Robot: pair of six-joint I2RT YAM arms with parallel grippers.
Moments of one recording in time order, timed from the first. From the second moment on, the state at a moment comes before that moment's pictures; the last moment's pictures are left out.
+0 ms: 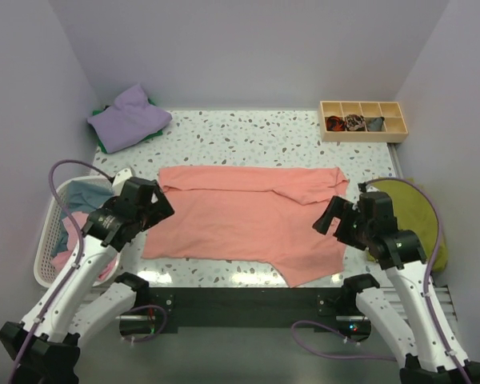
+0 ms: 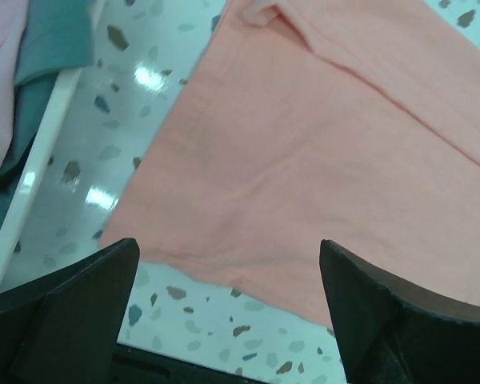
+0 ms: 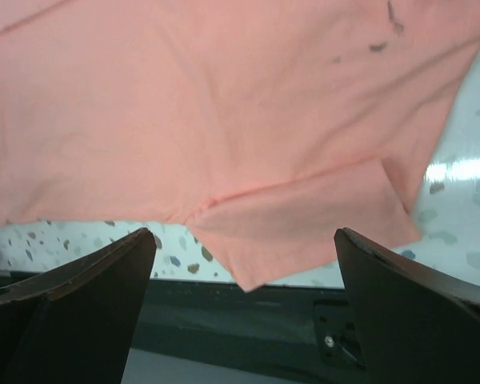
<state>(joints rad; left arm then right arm) -0.39 0.82 0.86 -1.00 -0.37 -0.85 0.21 0.63 0.77 -1.03 -0.09 0.61</state>
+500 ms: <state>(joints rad) -0.39 1.38 0.81 -0.22 -0.35 -0.66 0.21 1.35 0.85 -0.46 0.01 0.54</state>
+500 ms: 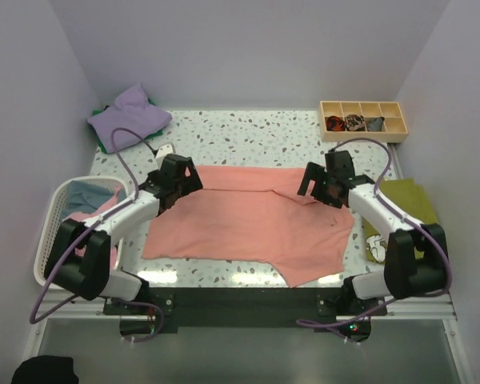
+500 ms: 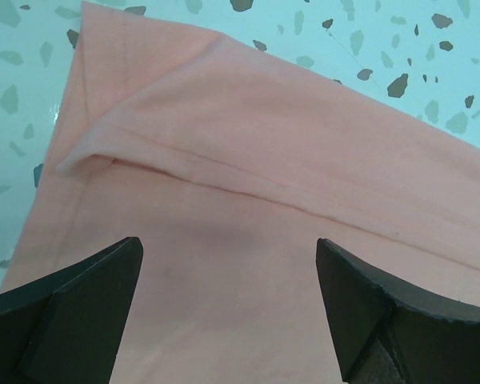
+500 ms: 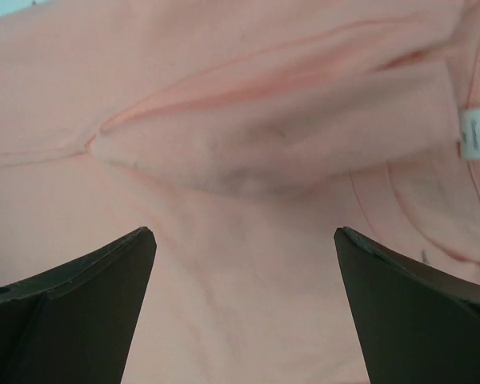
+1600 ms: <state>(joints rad) -0.21 2.00 1.21 0.04 -0.28 -0.58 0.21 2.25 1.76 -0.46 0.03 0.42</state>
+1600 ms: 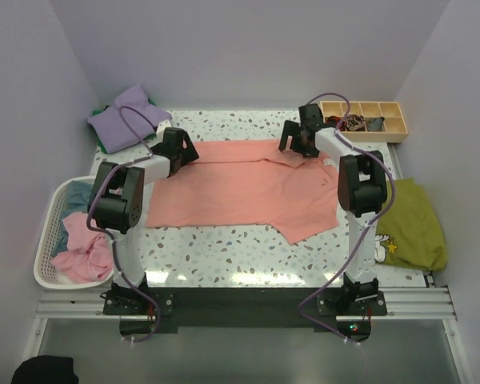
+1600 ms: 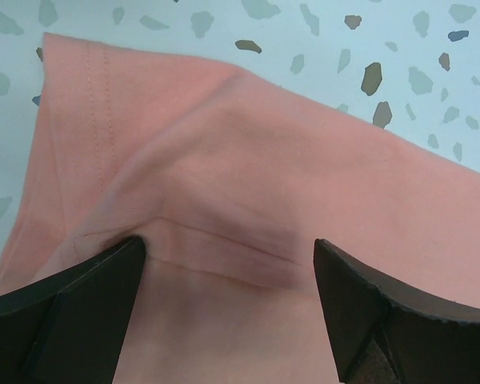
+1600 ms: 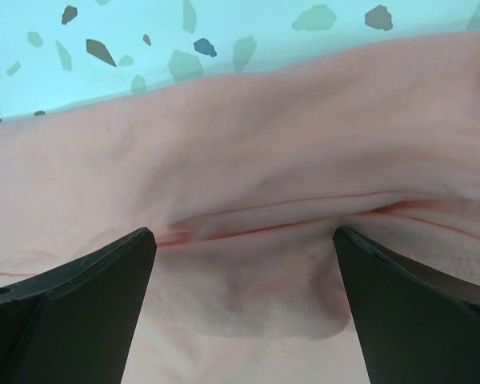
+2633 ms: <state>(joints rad) -0.25 1.24 0.62 -0.36 -0.37 -0.76 0.20 1.15 0.74 -0.58 0.09 0.54</state>
